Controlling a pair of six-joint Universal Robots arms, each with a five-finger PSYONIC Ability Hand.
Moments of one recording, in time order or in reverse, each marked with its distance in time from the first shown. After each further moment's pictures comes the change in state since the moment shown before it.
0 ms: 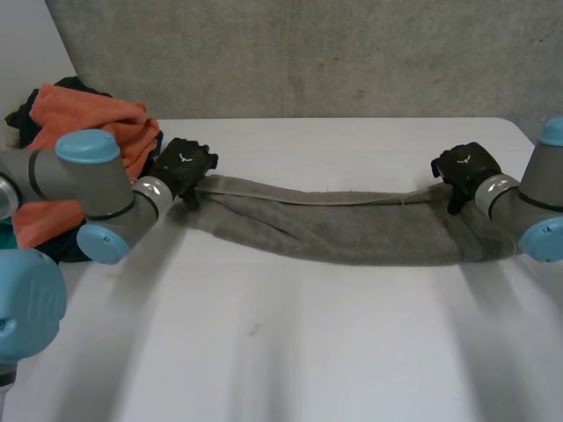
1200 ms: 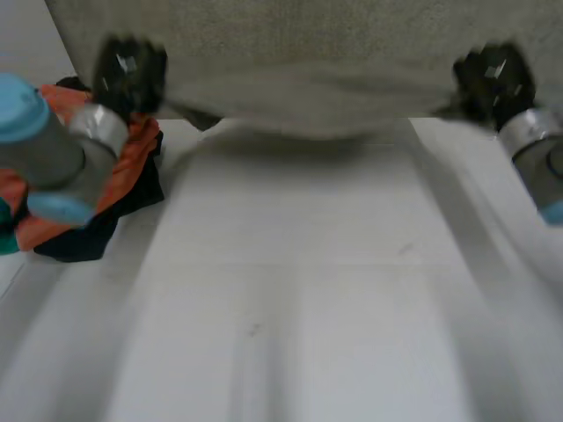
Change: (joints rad) left arm 0.049 0.381 -0.302 0.416 -0.042 -0.252; right arm -0.003 -0.285 0.225 -0.503 -0.089 0.224; left_hand 0.693 0.741 0.734 0.749 0.718; right_hand 0.563 0.616 0.626 0.633 0.624
